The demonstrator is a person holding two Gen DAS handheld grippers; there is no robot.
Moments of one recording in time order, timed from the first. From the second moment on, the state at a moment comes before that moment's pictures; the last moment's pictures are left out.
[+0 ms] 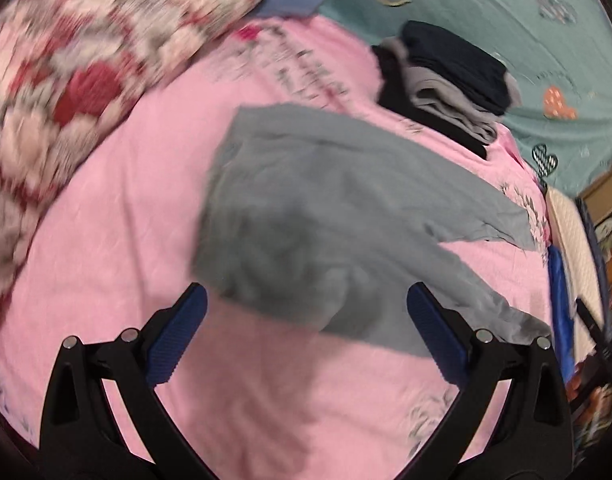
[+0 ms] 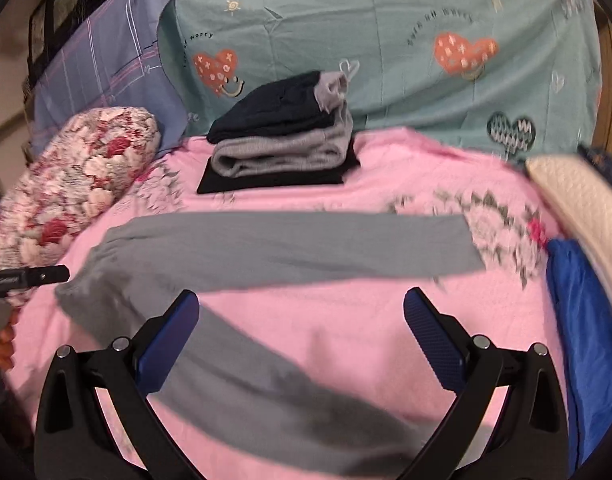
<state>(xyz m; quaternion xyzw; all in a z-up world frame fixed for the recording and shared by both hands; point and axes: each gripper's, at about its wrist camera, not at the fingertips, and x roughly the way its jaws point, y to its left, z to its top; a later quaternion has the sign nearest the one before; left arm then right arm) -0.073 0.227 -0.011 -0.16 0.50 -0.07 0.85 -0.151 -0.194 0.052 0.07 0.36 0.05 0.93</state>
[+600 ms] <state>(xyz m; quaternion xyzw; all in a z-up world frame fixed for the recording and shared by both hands) -0.034 0.235 -0.081 -0.28 0.54 -0.10 0.79 -0.265 -0.333 -0.012 0.33 0.43 -0.03 0.84</state>
